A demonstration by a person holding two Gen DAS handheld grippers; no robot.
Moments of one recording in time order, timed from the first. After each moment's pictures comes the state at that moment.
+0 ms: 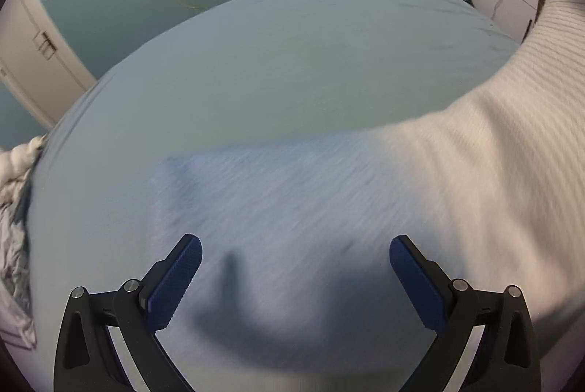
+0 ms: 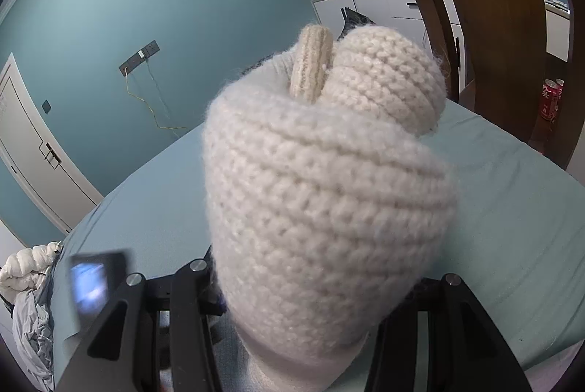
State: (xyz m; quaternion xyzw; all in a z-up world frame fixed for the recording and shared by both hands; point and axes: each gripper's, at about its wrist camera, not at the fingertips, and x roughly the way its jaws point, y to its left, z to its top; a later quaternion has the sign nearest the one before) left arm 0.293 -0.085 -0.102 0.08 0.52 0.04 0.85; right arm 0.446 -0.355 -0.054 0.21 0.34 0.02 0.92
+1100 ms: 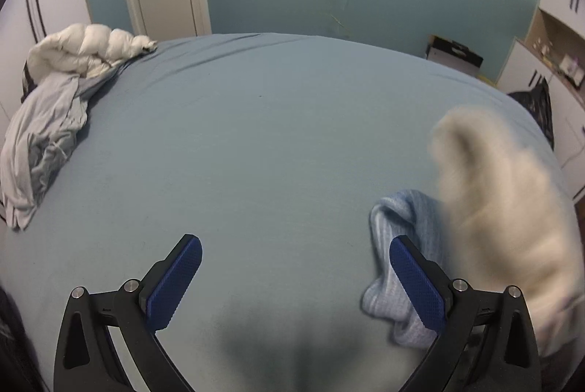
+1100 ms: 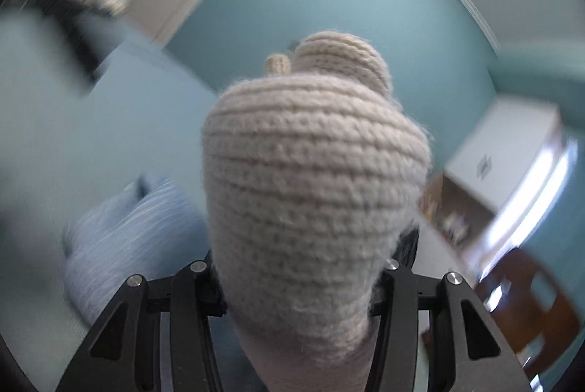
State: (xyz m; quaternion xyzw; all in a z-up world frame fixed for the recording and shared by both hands) left arm 0.229 0.128 -0.051 -0.12 0.43 0.20 0.87; right arm 0.349 -0.055 -0.118 -0.43 0.06 0.12 0.89
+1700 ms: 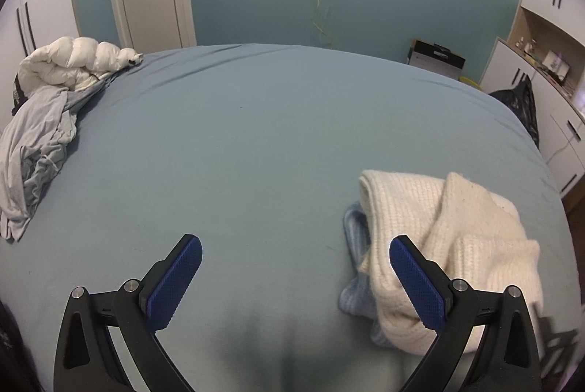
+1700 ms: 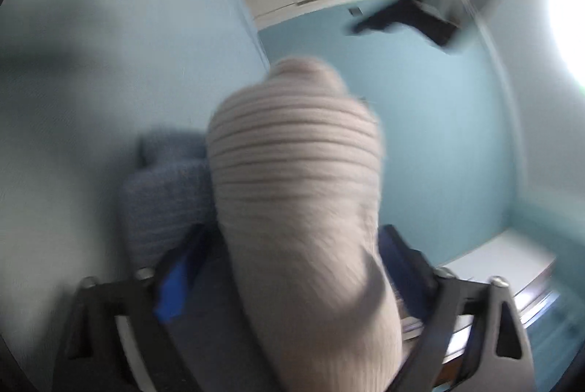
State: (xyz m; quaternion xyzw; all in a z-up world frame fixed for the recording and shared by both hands) left arm 0.226 0.116 -0.038 -0.11 0.42 0.17 0.89; right arm 0.283 -0.076 -0.156 -0.51 0.01 0.19 0.84
